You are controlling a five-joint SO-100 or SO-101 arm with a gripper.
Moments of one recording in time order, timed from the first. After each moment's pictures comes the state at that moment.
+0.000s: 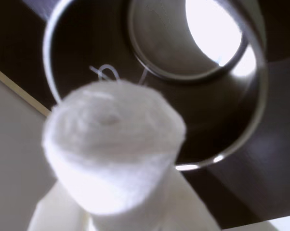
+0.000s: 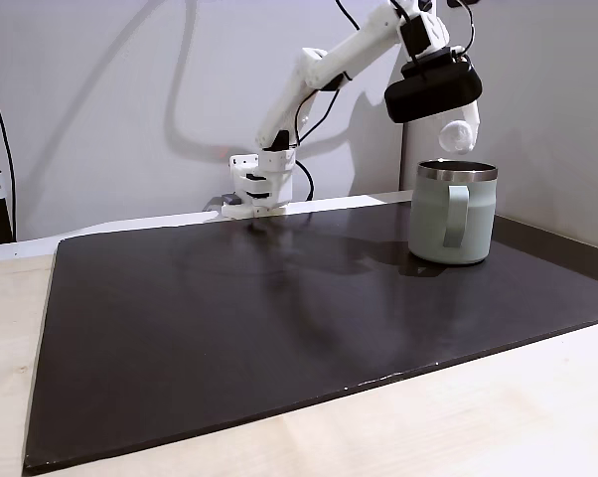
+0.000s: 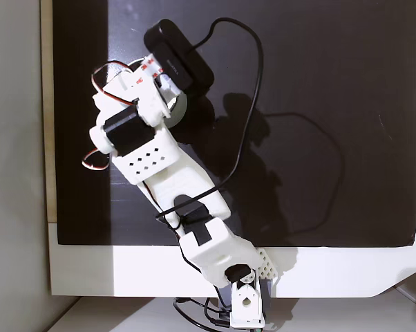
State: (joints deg) arm -29.6 53.3 18.2 99.1 -10.2
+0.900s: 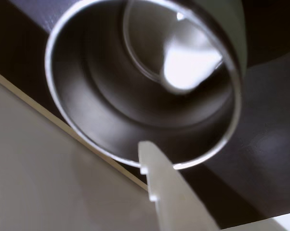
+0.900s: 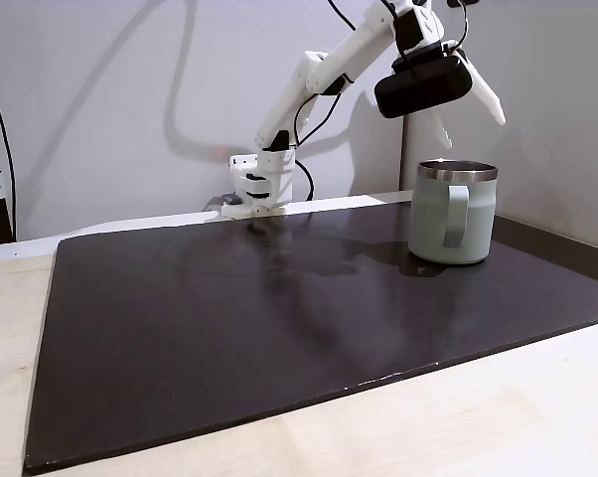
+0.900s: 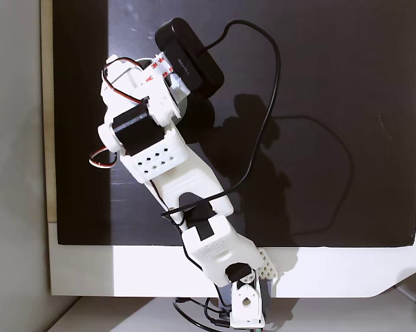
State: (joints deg) arm -27.2 52.1 13.5 102.7 -9.2
